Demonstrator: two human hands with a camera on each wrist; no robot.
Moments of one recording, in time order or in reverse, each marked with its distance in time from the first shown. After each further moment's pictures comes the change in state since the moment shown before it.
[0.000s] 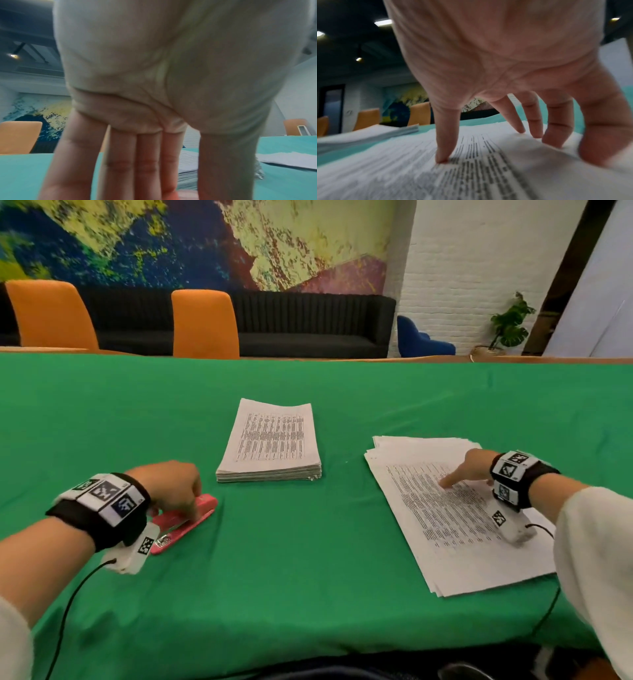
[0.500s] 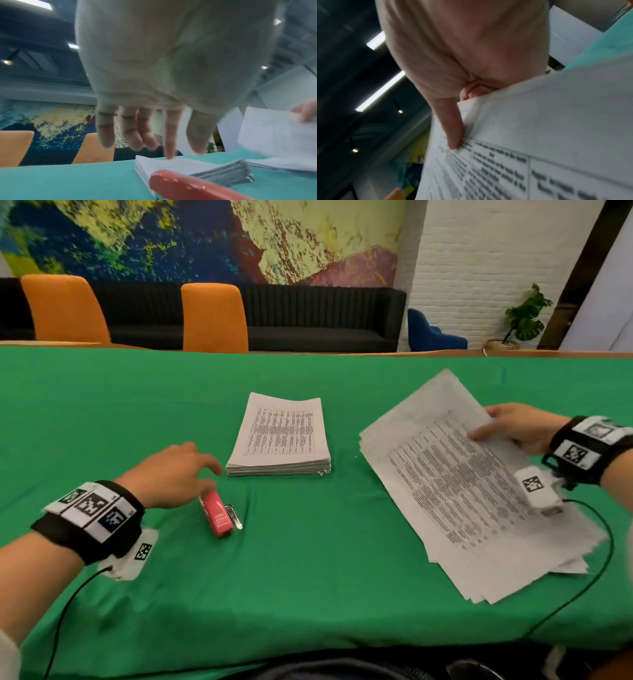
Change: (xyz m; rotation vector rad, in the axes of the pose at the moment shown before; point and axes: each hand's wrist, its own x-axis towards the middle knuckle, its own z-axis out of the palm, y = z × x) left_hand -0.017 -0.014 0.008 -0.022 0.338 0.171; right_hand -0.020 0.013 -0.062 0.748 -0.154 -0.206
